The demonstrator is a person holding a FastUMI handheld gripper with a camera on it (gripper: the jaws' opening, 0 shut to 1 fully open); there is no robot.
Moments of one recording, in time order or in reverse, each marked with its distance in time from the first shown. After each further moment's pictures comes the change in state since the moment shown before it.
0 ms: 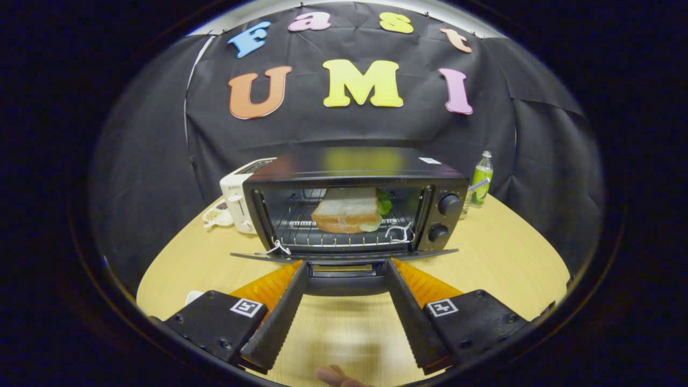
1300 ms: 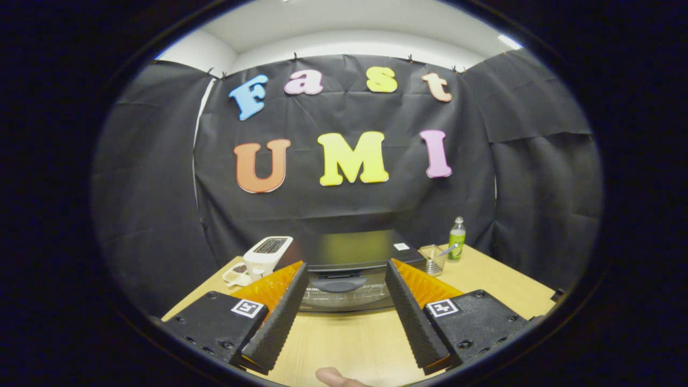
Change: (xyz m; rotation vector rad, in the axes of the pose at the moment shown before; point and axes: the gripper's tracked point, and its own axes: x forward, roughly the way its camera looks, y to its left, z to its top) arm -0.143 -0.008 0.130 0.033 -0.367 -0.033
